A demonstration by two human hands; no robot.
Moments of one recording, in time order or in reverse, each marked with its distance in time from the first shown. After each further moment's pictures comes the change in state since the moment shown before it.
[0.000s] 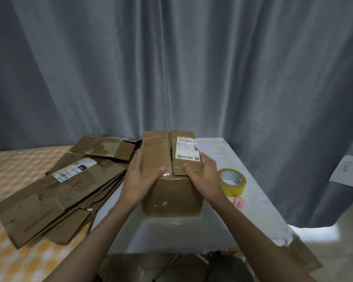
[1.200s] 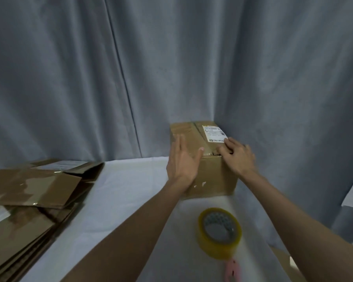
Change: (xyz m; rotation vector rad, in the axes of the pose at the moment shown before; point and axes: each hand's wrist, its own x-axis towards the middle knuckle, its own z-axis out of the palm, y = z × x) left_hand 0.218 0.049 0.259 0.340 -0.015 0.121; right_hand 0.254 0.117 -0.116 -0.453 0.203 0.020
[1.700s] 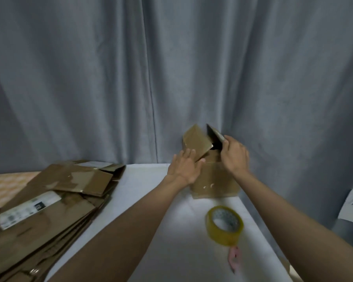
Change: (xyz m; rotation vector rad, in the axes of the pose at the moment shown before) left_hand -0.046 0.003 -0.099 0.361 -0.253 0.197; right_hand -0.048 -0.089 -0.030 0.030 0.220 -0.111
